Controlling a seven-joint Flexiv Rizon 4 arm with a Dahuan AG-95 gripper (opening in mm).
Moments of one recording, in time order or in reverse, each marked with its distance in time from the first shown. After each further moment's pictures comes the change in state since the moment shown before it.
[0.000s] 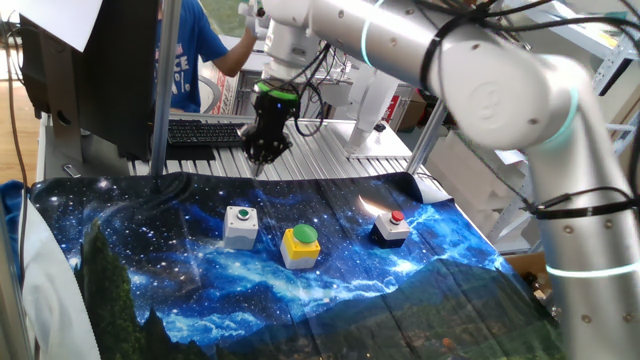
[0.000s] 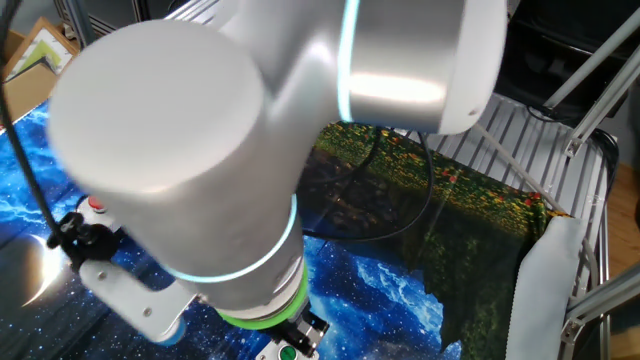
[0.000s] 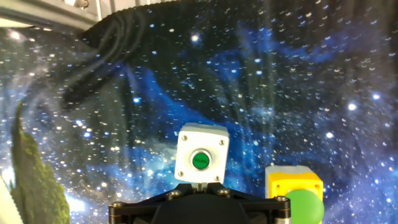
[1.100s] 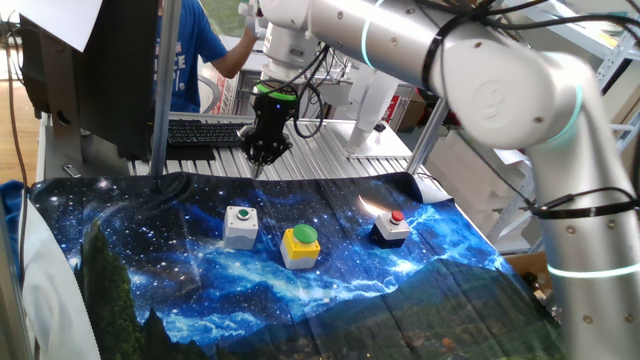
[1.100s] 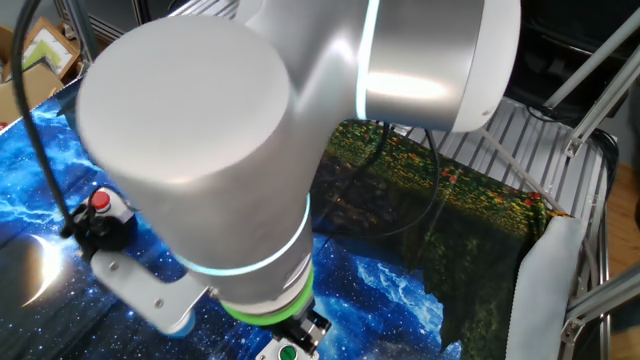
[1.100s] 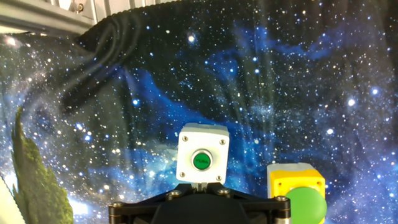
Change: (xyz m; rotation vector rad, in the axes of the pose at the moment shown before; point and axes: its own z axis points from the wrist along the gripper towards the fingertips) arm -0.001 -0.001 0.000 -0.014 0.006 0.034
